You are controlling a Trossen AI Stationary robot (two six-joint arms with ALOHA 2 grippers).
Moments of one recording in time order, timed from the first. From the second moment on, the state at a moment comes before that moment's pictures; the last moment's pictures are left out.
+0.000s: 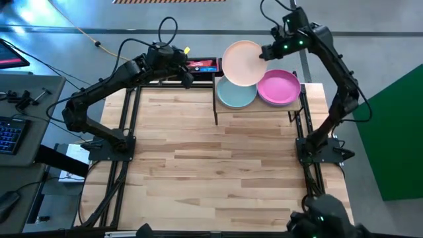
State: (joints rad) left arm 0.56 1.41 1.50 -0.60 -0.17 -0.02; right arm -1.01 1.65 1.96 -1.19 -0.44 0.17
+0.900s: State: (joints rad) left arm 0.56 1.41 1.50 -0.60 -0.17 -0.15; right arm -0.97 1.88 1.96 -1.32 -0.52 -0.06
